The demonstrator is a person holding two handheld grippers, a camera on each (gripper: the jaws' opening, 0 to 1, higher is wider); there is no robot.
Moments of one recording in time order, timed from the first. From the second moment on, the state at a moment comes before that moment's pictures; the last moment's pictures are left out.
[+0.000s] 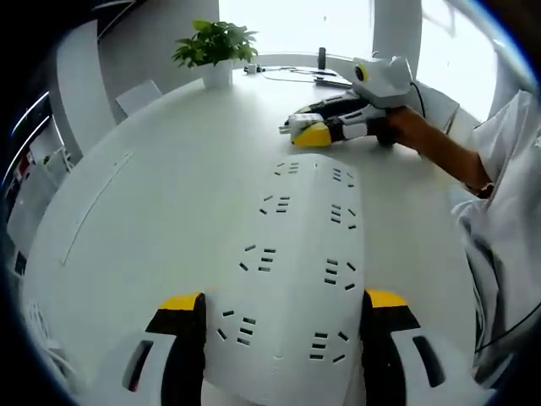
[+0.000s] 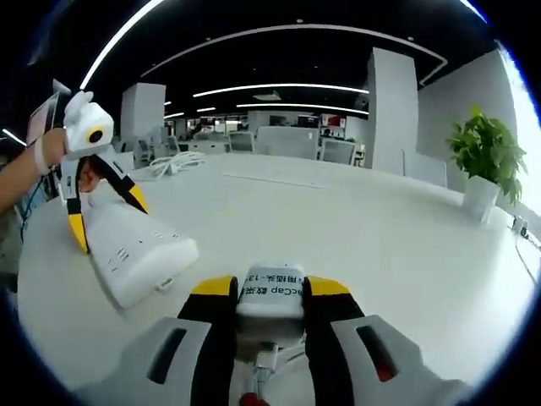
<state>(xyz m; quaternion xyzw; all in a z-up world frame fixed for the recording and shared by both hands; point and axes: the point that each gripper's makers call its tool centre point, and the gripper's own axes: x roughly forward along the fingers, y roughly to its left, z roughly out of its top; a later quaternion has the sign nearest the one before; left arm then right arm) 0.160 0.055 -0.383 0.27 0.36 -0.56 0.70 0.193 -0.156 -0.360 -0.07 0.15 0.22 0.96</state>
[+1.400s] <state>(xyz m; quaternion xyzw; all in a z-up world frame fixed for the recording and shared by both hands) 0.157 0.053 -0.384 0.27 0.36 -0.56 0.70 0.184 -0.145 -0.359 -0.05 0.21 0.31 0.93</state>
